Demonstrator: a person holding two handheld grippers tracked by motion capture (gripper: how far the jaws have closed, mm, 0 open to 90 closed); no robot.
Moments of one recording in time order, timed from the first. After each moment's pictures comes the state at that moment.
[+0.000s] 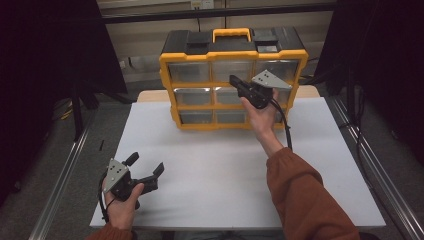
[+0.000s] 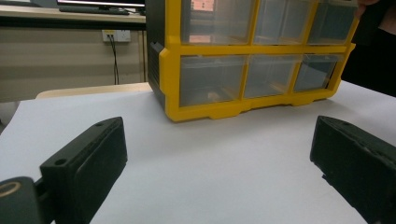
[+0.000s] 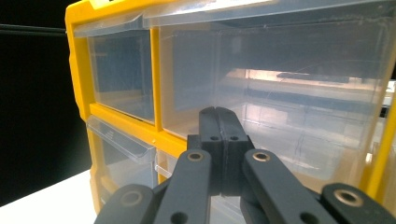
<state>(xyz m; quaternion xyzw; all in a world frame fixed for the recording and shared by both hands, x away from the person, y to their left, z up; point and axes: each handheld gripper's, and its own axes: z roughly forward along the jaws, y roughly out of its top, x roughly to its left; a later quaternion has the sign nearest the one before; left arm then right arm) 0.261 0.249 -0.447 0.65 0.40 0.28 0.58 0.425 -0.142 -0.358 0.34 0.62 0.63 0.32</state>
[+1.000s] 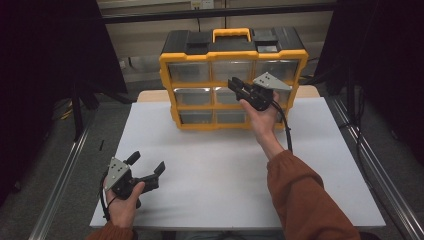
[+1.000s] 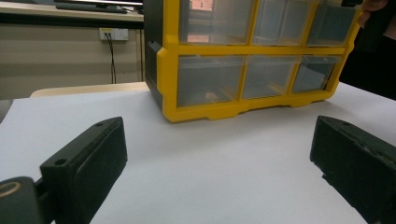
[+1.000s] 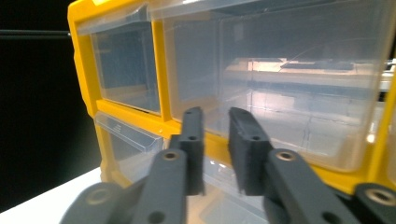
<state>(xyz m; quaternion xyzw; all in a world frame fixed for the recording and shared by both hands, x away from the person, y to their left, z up) 0.265 0.249 -0.447 0.65 0.40 0.28 0.58 0.419 -0.144 -0.362 0.36 0.62 0.63 0.30</state>
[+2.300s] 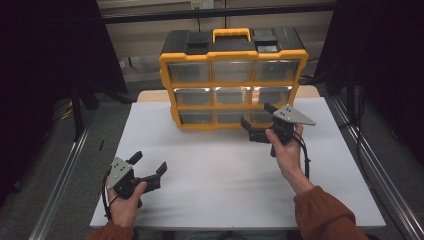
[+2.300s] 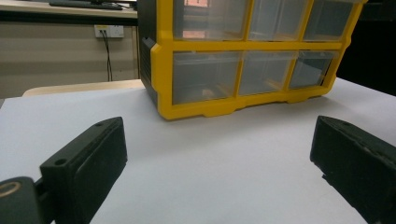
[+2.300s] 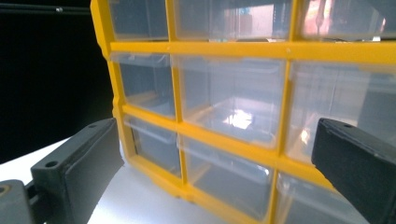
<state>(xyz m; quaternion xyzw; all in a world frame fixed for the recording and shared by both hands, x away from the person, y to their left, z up) 0.267 0.245 -0.449 0.66 0.40 0.28 0.58 0.339 -0.180 -0.400 0.39 0.63 0.60 0.30</state>
